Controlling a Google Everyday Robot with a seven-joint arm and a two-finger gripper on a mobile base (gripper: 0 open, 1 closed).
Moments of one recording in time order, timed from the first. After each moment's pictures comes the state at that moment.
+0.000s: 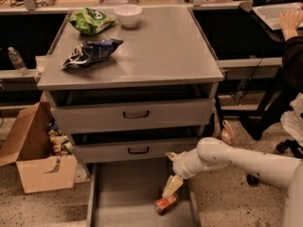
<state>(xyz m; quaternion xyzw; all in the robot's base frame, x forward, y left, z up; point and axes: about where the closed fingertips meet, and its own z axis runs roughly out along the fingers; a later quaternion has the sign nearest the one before) 0.530 -0.077 0.419 -0.60 0.72 0.22 0.26</state>
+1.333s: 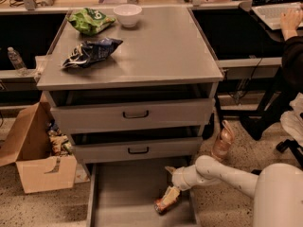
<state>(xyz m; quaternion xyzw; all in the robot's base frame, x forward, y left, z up) 0.544 -0.078 0.271 -0.55 0.74 0.28 0.27</state>
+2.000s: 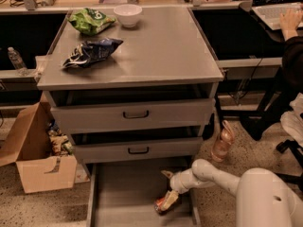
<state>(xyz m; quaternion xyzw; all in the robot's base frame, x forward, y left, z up) 0.547 -0.075 0.206 -0.60 0.69 0.29 0.27</state>
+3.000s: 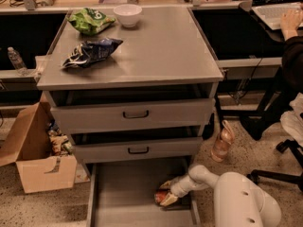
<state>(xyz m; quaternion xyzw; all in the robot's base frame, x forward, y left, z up) 0.551 -0.088 0.120 -0.64 0.68 0.28 0.23</state>
